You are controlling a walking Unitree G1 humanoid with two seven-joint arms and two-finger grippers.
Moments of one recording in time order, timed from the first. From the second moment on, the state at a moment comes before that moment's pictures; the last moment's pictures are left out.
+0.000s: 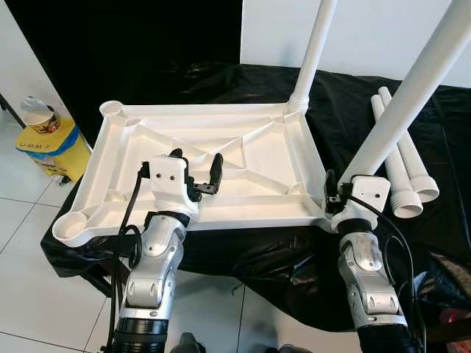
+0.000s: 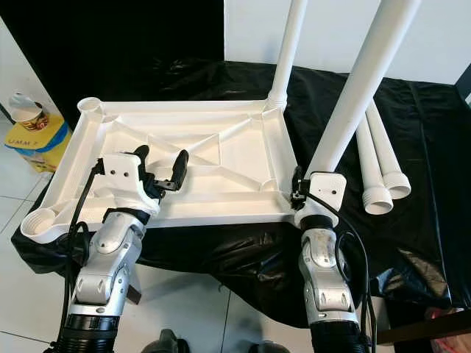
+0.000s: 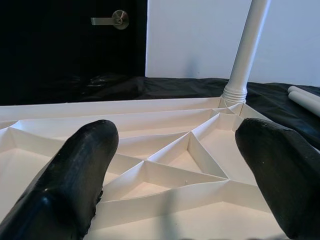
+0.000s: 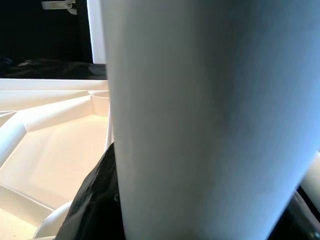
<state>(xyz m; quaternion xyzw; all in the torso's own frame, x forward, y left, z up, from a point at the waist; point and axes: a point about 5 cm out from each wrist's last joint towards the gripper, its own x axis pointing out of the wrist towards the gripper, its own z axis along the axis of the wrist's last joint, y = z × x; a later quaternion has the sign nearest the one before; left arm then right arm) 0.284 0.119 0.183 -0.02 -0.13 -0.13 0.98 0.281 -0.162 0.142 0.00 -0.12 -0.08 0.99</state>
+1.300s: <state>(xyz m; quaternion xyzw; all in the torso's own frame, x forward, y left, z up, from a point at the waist) 0.289 0.114 0.181 -0.02 -0.14 -0.14 0.98 0.284 -0.164 0.149 0.00 -0.14 -0.09 0.99</state>
